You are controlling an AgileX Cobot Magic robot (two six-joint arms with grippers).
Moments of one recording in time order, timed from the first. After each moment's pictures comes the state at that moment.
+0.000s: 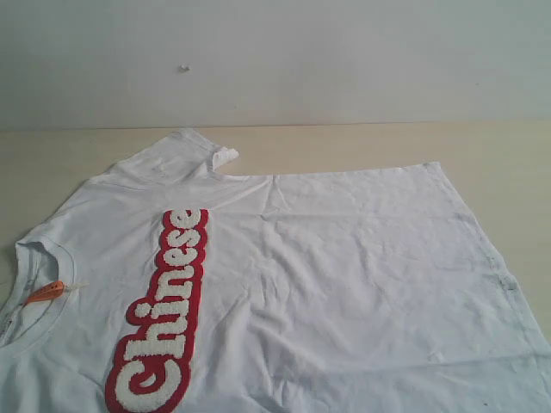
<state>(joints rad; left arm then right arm) -0.03 0.00 0.00 0.10 0.37 -0.10 -0.12 0.00 -0.01 -0.01 0.28 0.04</state>
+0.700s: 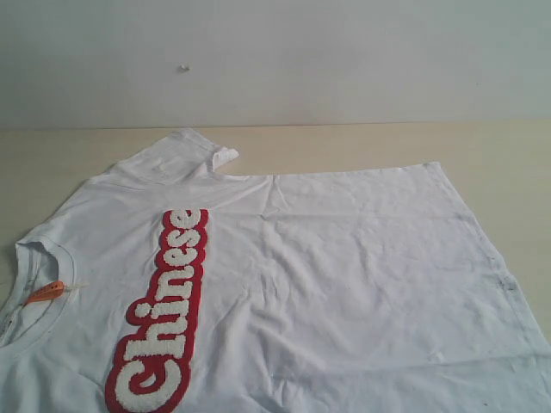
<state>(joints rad) -0.03 0.00 0.00 0.17 0.14 -0.10 -0.12 0.00 -0.01 0.00 0.04 0.03</state>
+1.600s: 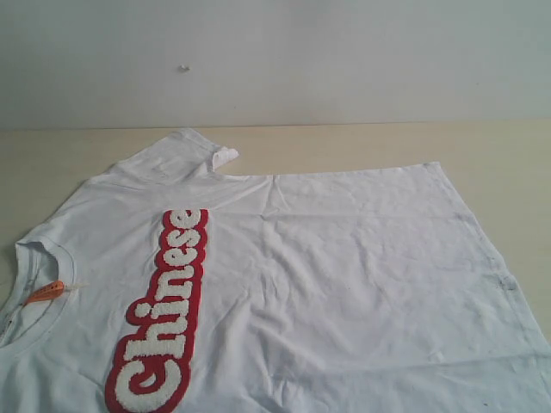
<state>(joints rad) -0.03 0.06 -0.27 0.38 -0.35 -0.84 -0.12 0.01 -0.20 -0.24 -0.49 0.60</state>
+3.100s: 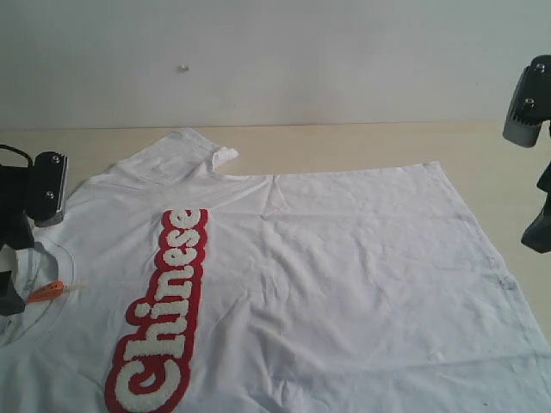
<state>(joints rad) -0.17 1.62 -0.96 -0.02 0.84 1.23 -0.12 1.40 -1.01 0.15 0.99 -1.04</state>
